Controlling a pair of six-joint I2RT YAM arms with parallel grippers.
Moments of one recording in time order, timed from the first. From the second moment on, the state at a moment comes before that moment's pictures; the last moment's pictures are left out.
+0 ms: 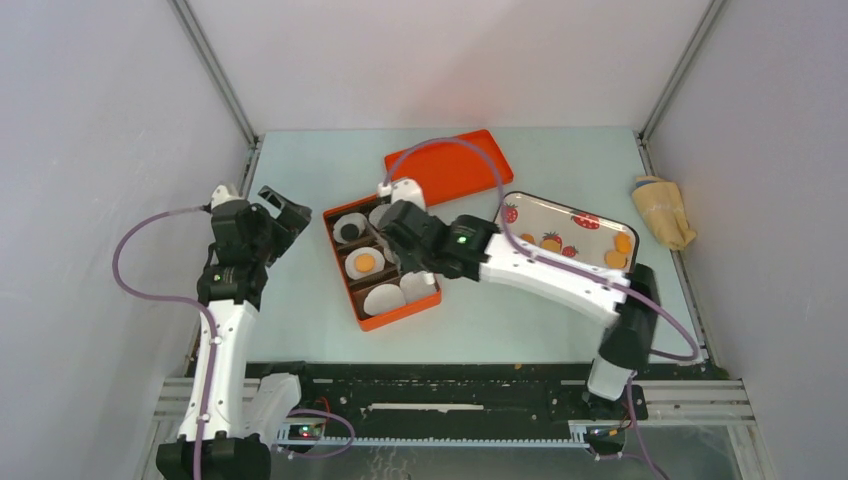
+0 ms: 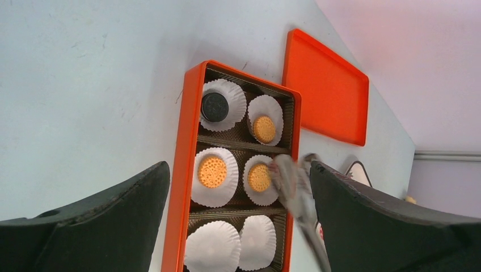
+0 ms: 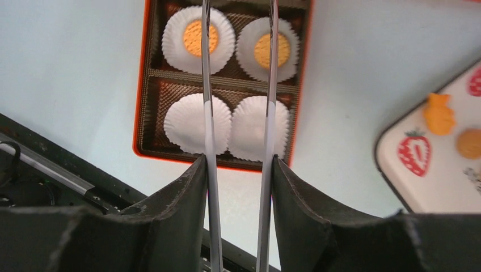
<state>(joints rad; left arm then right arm) 0.10 0.85 0.90 -0.54 0.02 -0.74 1.13 1.79 1.73 -0.79 0.39 0.47</state>
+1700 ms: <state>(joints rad) -0.06 0.91 0.90 -0.51 0.03 -0.74 0.47 1.06 0.83 -0.81 0.38 0.71</state>
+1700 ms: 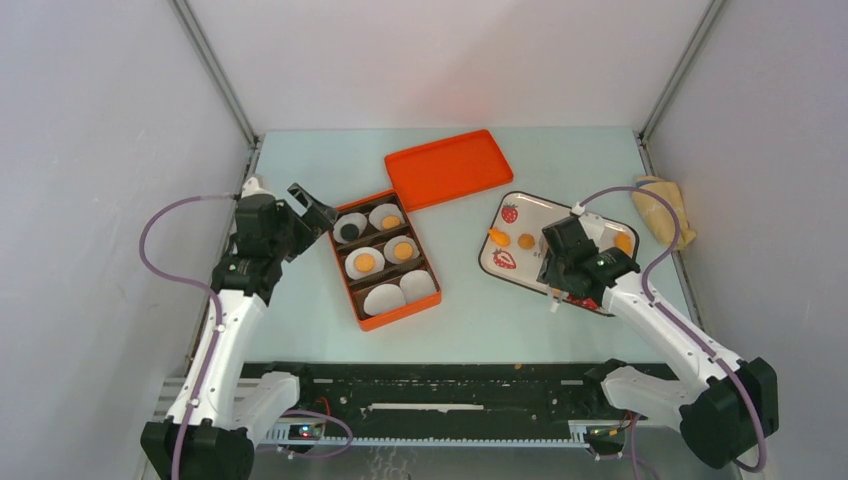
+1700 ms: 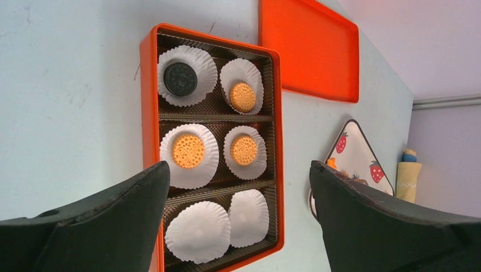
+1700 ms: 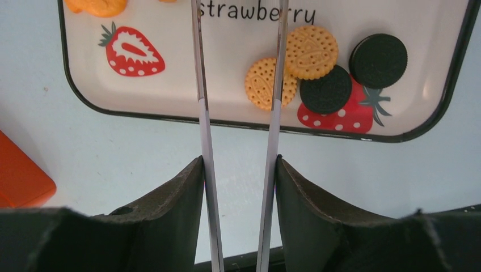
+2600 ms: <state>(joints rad) -0.06 0.93 0.90 -0.49 0.03 -0.74 0.65 1.06 1.05 -0.81 0.33 0.65</state>
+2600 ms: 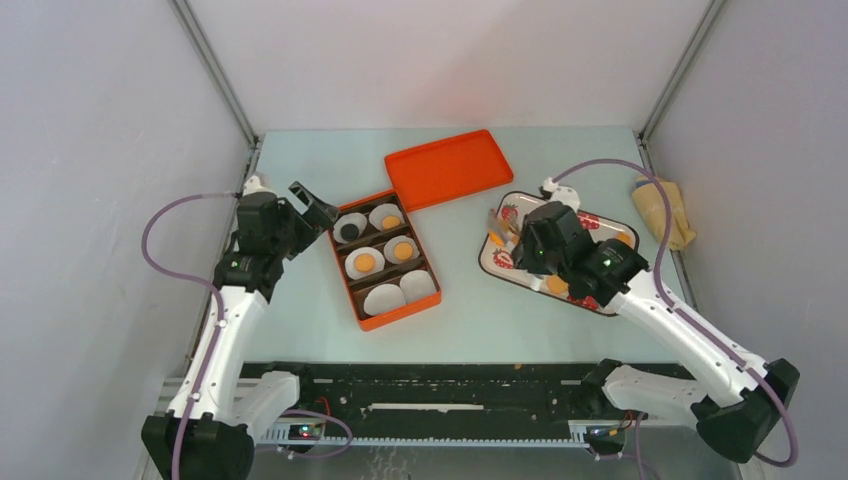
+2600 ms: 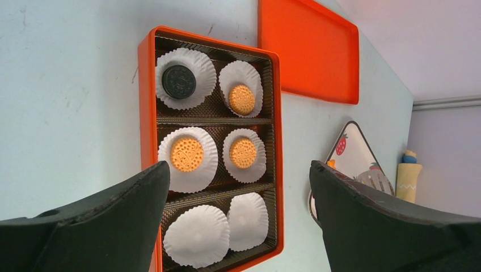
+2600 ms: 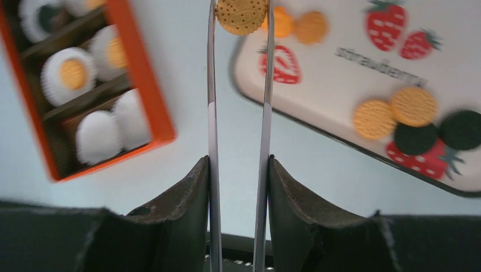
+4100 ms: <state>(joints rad) -0.06 0.90 0.90 -0.53 -0.02 -0.73 1.16 1.43 1.29 -0.83 0.33 0.68</state>
